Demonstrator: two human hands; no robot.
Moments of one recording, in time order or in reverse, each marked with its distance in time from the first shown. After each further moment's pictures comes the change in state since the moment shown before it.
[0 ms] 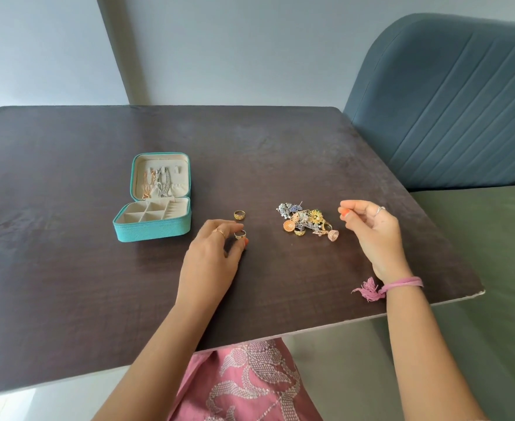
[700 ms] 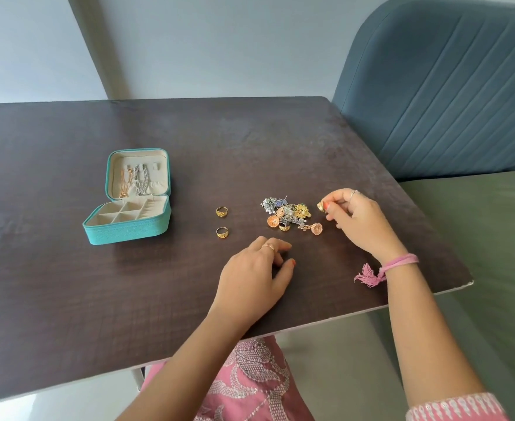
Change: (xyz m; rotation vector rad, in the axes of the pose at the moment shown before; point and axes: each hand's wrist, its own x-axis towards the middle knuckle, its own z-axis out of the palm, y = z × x) left_hand -0.019 0.051 0.043 0.084 -0.297 0.196; right_hand 0.018 -0.013 -0.013 -0.482 -0.219 -0.094
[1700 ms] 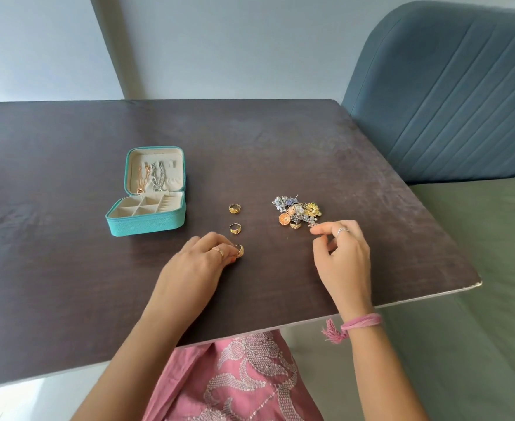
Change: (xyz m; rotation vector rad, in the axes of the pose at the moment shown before) left_hand -0.030 -0.068 -0.055 0.185 0.123 0.135; right_hand -0.068 -0.038 0.065 -0.067 0.422 -0.012
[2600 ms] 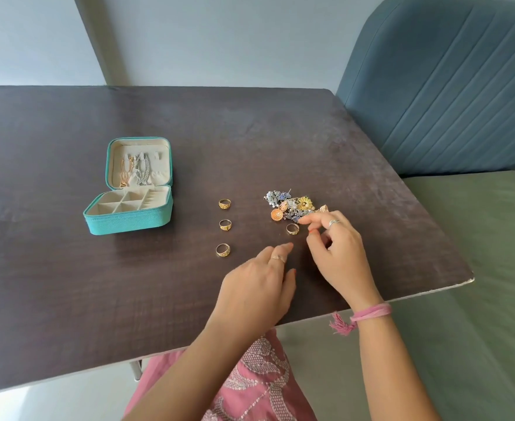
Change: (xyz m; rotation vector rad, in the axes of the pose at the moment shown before) left_hand 0.014 0.084 0.039 -0.050 -0.114 -0.067; right_hand 0.016 0.013 -0.011 0.048 -0.246 -0.121
